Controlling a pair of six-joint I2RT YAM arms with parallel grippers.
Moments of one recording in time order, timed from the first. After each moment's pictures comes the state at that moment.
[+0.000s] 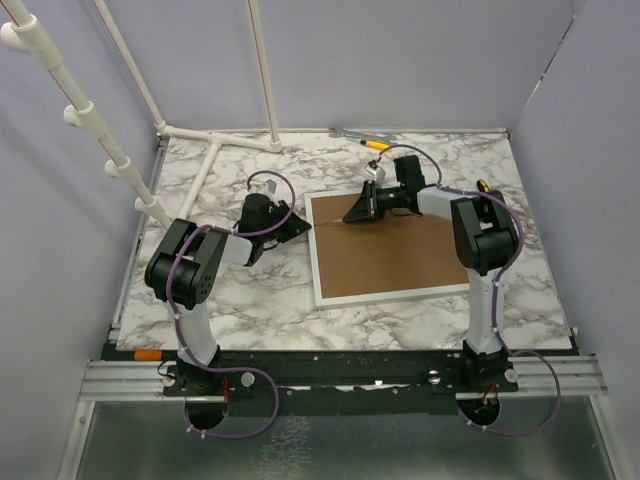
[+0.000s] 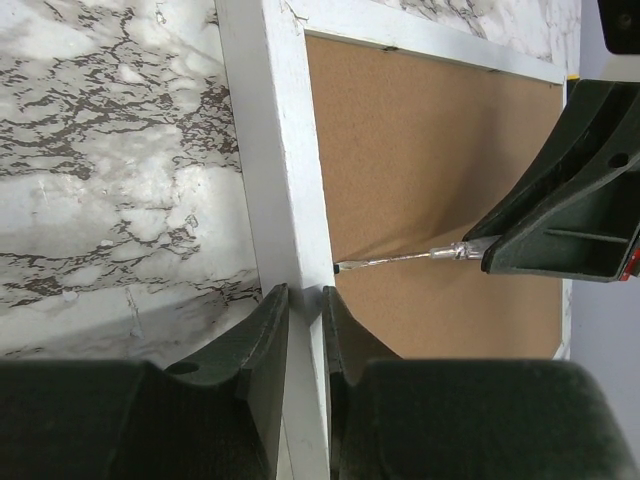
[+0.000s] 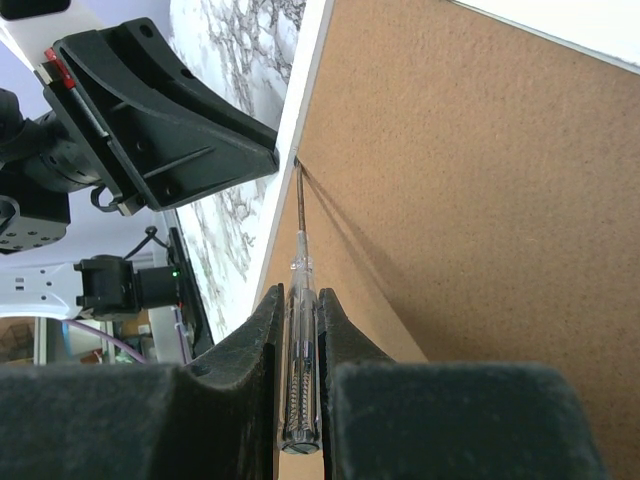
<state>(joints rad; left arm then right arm) -0.33 1.87 0.77 0.61 0.36 -0.81 0.28 2.19 1.40 -0.02 -1.03 0.42</state>
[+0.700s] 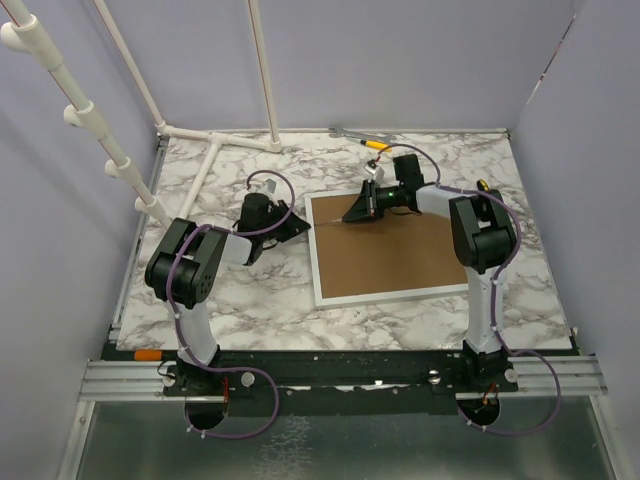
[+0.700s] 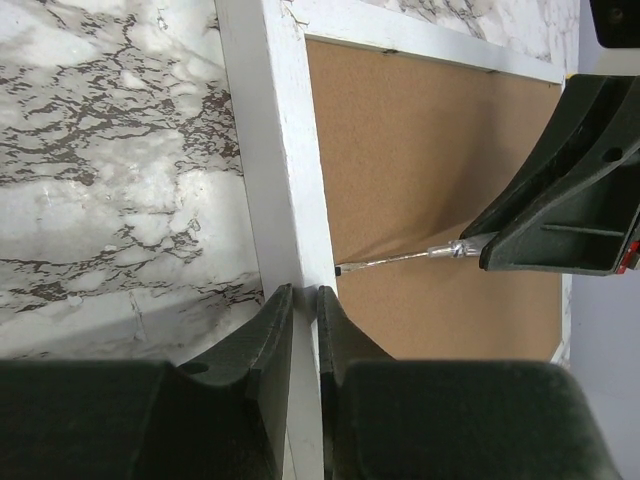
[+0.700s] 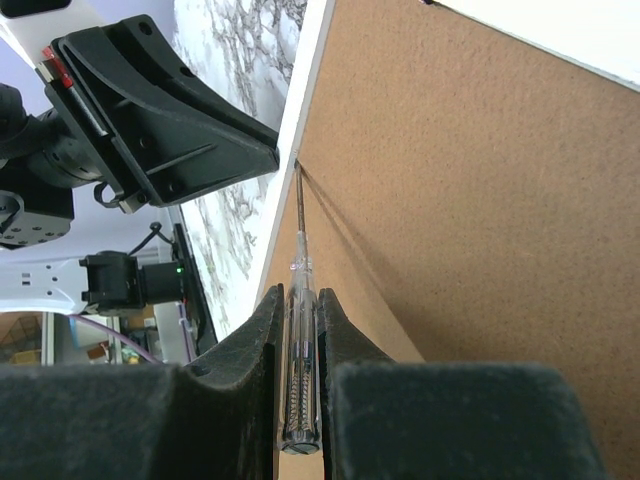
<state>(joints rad) -0.32 1.87 0.78 0.61 0.37 -0.81 0.28 2.21 1.43 -0.04 -1.05 0.42</state>
